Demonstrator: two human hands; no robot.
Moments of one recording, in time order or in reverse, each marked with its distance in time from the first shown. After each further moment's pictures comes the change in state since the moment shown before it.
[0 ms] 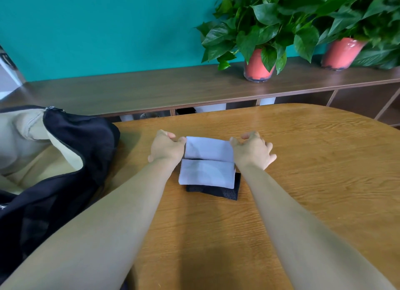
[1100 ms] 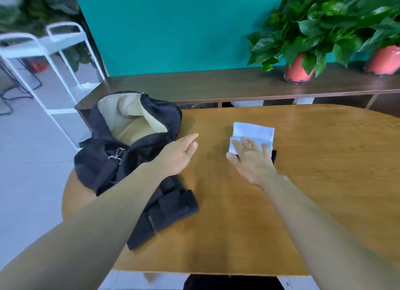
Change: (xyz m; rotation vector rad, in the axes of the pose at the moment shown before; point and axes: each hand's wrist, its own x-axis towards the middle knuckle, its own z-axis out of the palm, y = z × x) left_hand -0.109 -0.066 -0.166 0.413 -0.329 0.448; right_hand -0.152 -0.025 -0.045 -0.516 -0.513 -0.705
